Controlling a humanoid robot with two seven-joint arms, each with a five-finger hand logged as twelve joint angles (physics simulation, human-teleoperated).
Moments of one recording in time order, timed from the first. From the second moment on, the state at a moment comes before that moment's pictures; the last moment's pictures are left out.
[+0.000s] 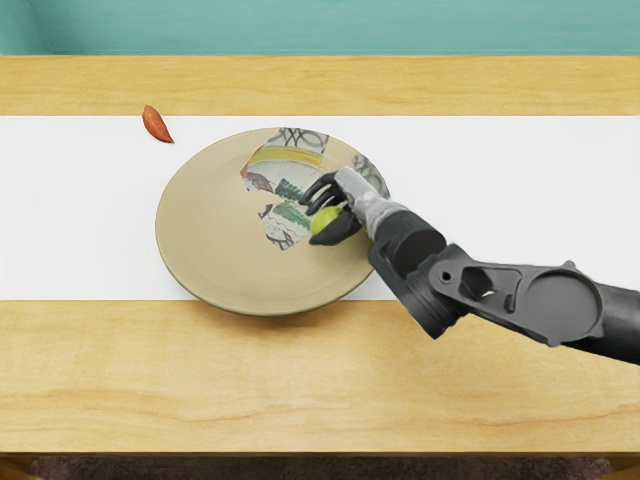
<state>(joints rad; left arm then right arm) -0.02 0.00 -0.09 -0.21 0.24 -0.01 0.38 0.99 -0.25 0.25 1.51 -0.90 -0.61 -0.61</state>
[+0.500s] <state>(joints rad) -0.02 0.00 -0.09 -0.21 0.24 -0.01 0.38 0.83 -0.26 0.83 1.55 -0.80 0.09 -0.61</state>
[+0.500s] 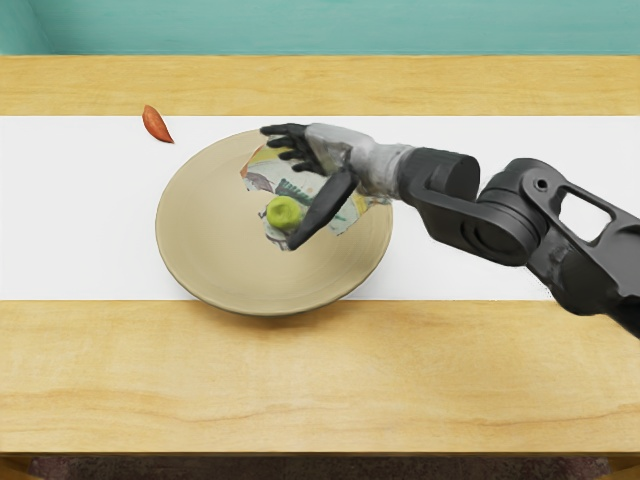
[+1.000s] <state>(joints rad) -0.02 0.00 -0.09 -0.21 0.24 -0.01 0.38 0.34 -0.38 1.46 1.53 -0.28 0.60 -0.61</state>
